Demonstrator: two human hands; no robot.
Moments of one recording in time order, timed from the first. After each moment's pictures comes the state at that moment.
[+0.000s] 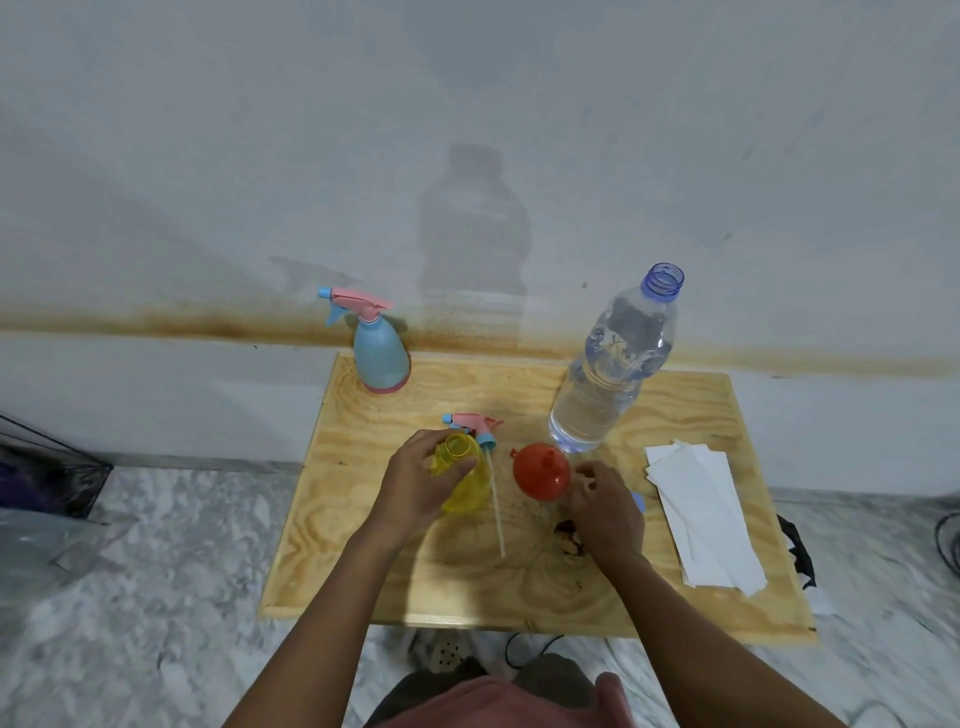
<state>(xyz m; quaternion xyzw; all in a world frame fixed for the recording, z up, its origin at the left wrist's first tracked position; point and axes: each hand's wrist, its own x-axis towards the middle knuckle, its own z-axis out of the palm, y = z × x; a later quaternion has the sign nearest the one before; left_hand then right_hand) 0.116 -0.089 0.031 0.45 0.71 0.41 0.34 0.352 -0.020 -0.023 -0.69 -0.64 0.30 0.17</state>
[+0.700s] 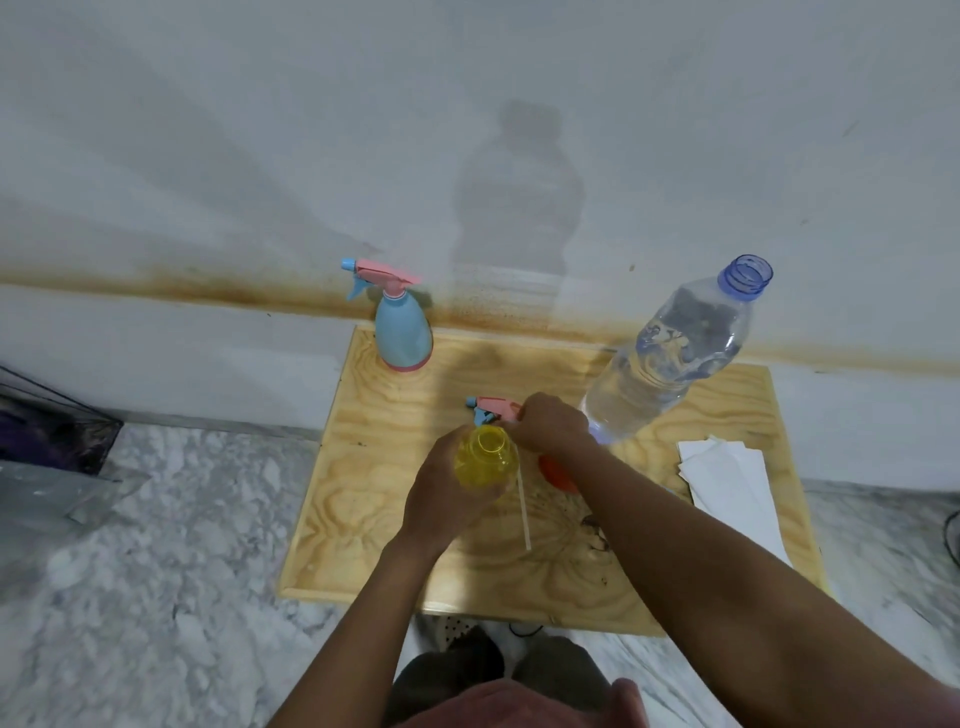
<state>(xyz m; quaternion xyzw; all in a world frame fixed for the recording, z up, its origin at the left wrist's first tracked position) 0.118 -0.099 -0.004 0.44 0.74 0.38 0.35 0.229 0.054 0.002 -0.57 -0.76 0.28 -0.10</state>
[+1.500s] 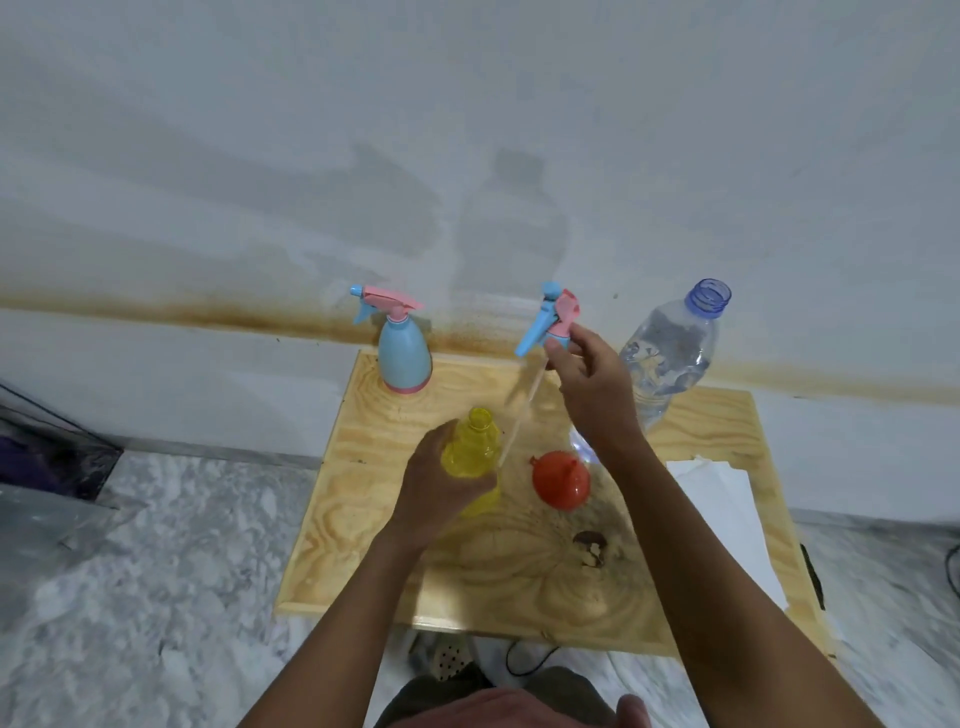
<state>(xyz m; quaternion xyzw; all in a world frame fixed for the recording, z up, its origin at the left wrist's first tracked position) 0.110 -0.090 0.020 0.43 0.73 0.42 0.32 0.256 0.034 0.126 -0.48 -0.64 0.44 0.41</state>
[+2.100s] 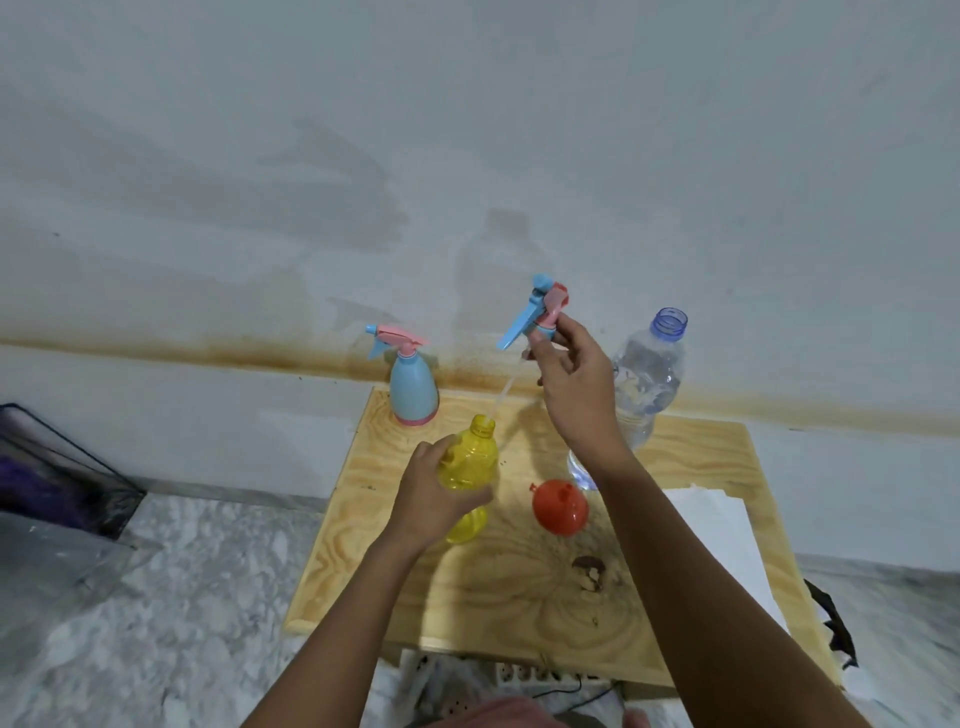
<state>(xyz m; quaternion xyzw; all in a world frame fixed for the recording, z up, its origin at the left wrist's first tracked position) 0.109 -0.100 0.050 0.43 0.74 0.42 0.30 0.247 0.007 0.182 -0.39 -0.62 0.48 0.49</state>
